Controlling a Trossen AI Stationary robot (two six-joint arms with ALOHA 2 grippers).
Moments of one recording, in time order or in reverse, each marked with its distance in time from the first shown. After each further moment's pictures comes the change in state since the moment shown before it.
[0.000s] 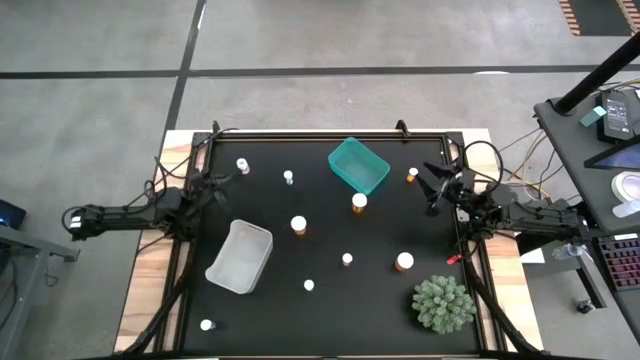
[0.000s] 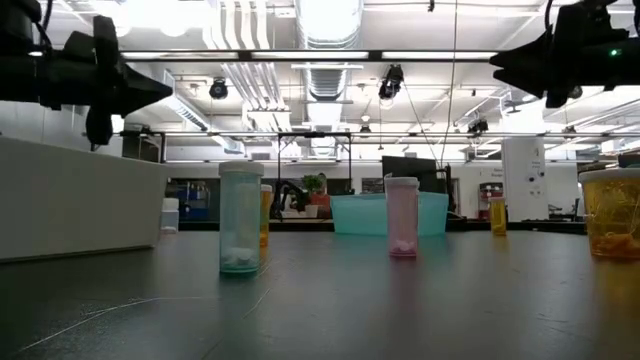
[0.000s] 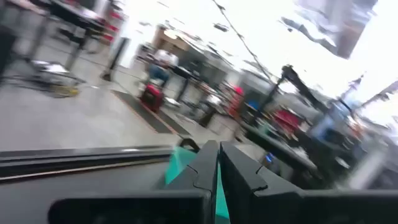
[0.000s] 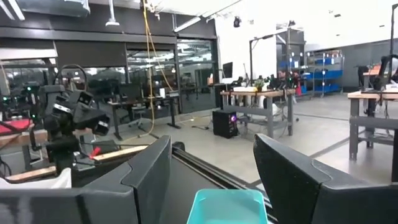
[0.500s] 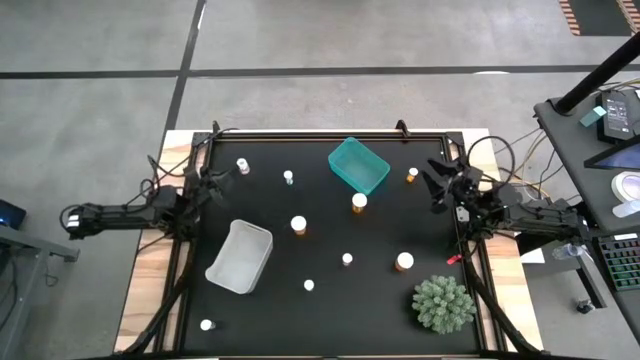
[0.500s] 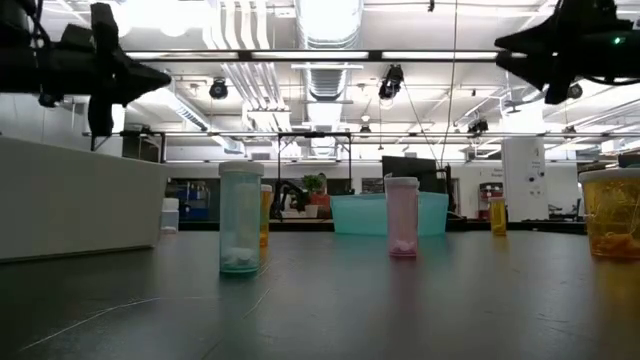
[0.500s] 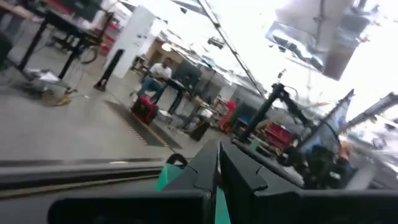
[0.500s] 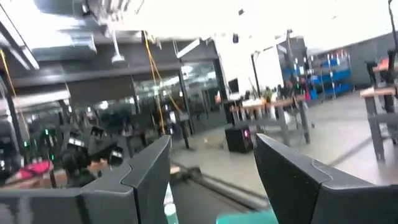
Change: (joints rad) left arm 0.000 0.053 0.042 0.120 0.027 0.028; right arm 0.000 0.006 0.000 0.116 0.000 0.094
